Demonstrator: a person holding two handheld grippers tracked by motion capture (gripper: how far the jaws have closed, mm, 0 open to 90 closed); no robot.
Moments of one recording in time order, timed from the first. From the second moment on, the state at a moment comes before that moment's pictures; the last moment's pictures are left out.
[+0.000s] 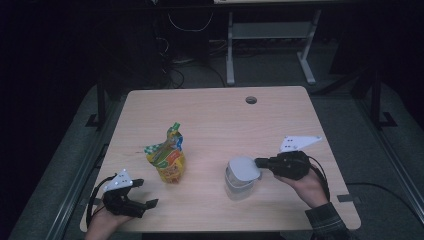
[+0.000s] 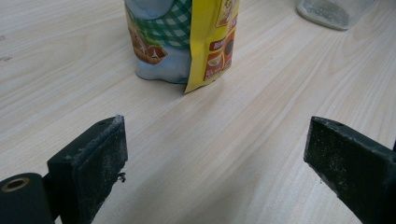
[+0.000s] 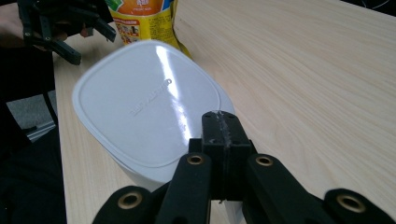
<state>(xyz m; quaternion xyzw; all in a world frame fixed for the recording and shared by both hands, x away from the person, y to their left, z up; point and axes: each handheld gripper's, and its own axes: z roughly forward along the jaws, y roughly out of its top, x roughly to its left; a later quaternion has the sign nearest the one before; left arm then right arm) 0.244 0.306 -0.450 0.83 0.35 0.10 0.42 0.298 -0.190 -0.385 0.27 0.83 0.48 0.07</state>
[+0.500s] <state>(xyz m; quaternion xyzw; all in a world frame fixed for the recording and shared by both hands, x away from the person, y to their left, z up) 0.244 0.306 -0.450 0.83 0.35 0.10 0.42 0.301 -0.194 -0.392 0.28 0.83 0.48 0.06</state>
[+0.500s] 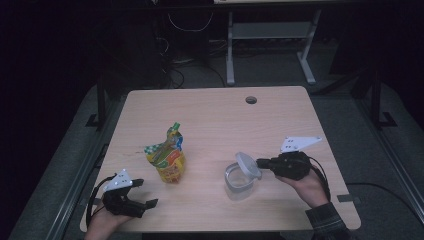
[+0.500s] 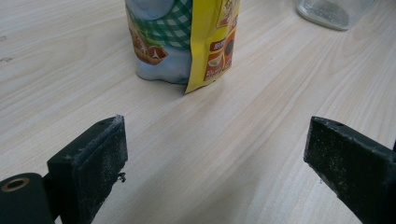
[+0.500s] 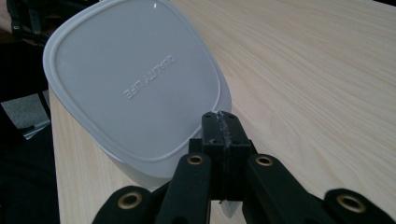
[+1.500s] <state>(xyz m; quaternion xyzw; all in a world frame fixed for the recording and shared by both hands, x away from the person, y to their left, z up) 0.244 0.306 -0.450 0.83 0.35 0.10 0.42 0.301 -0.198 -0.407 0.29 0.83 0.48 0.05</state>
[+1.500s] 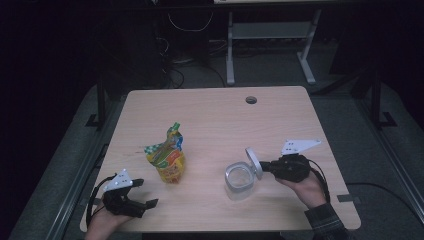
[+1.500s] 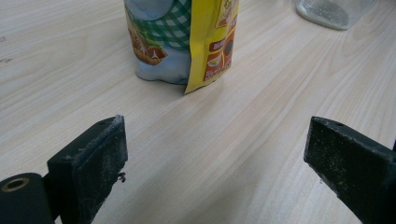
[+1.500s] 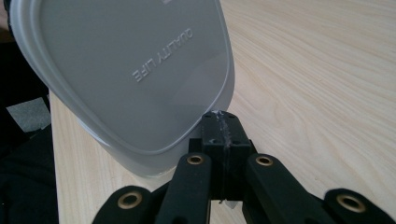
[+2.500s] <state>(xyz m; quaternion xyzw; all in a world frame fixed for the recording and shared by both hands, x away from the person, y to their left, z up) 0.245 0.307 -0.448 0.83 0.35 0.09 0.43 0.278 -0.242 -0.428 0.36 0.80 0.46 0.08</state>
